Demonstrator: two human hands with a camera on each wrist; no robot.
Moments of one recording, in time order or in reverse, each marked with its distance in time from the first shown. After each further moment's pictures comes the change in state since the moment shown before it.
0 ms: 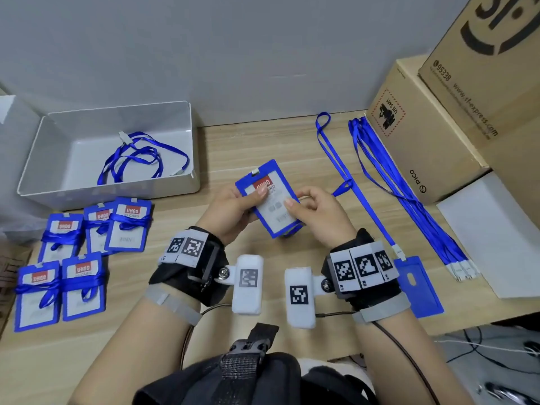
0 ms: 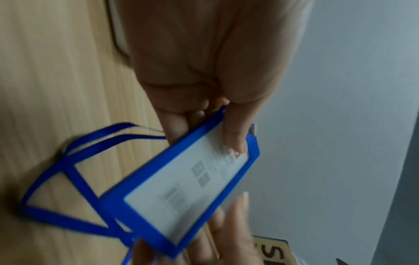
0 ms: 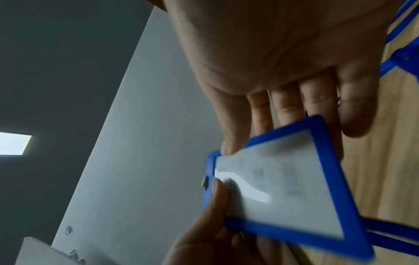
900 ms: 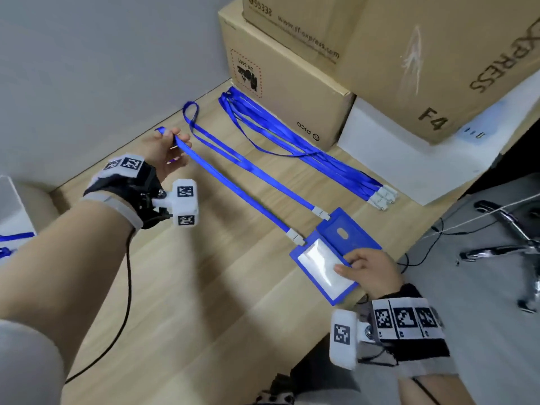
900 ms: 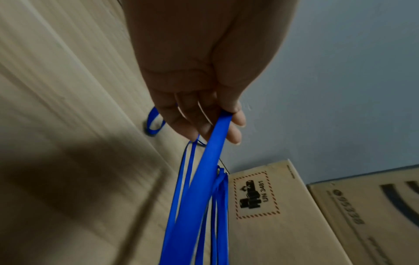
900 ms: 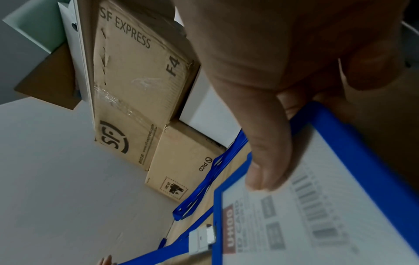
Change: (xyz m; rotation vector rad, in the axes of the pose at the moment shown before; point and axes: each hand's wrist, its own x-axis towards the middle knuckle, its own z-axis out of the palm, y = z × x) left_hand 0.205 -0.009 0.076 0.383 0.017 -0.133; right_hand -0.112 0.178 -0.130 0.004 0.420 0.576
